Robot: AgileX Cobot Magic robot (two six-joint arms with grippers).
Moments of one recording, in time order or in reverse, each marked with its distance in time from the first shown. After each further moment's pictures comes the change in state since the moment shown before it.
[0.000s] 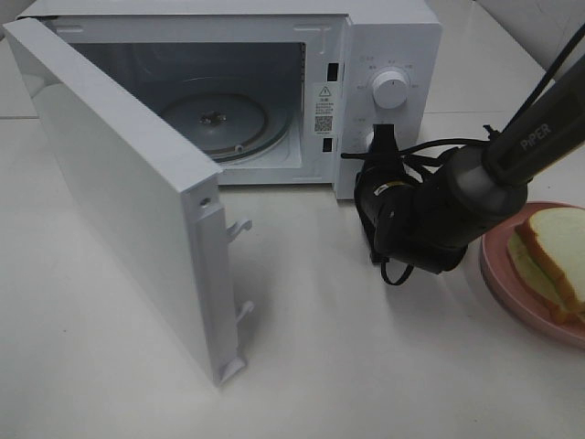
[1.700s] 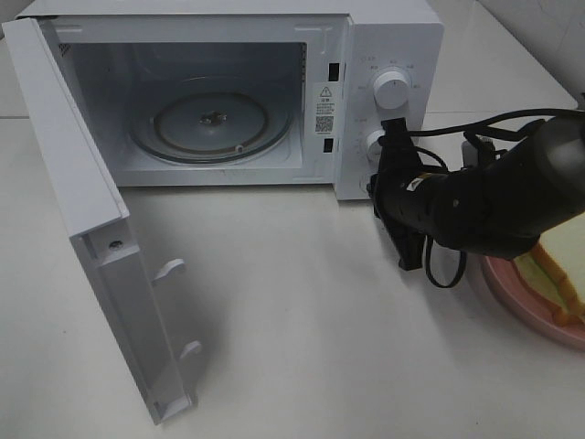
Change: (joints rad) left arm 0.000 0.000 0.000 0.000 0.000 0.000; right arm -0.049 -0.218 0.188 -0.245 0.222 0.011
